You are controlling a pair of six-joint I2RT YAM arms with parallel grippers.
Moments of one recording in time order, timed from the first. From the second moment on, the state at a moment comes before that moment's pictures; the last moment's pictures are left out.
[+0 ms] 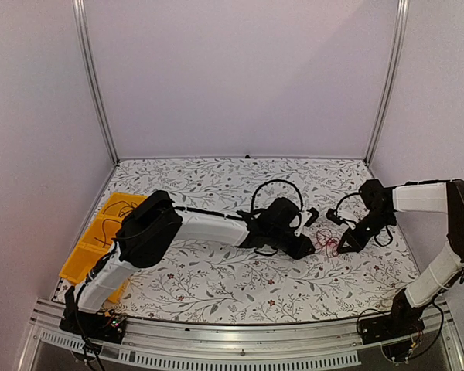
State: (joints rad) left arm -1.08 2.52 1.89 -0.02 0.27 -0.35; right arm 0.15 1.56 0.82 -0.68 -0.41 -0.58
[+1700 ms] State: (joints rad) left arm -0.96 1.79 1.50 -0.07 0.39 -0.11; right arm 0.16 1.33 1.26 -0.61 -0.86 -0.55
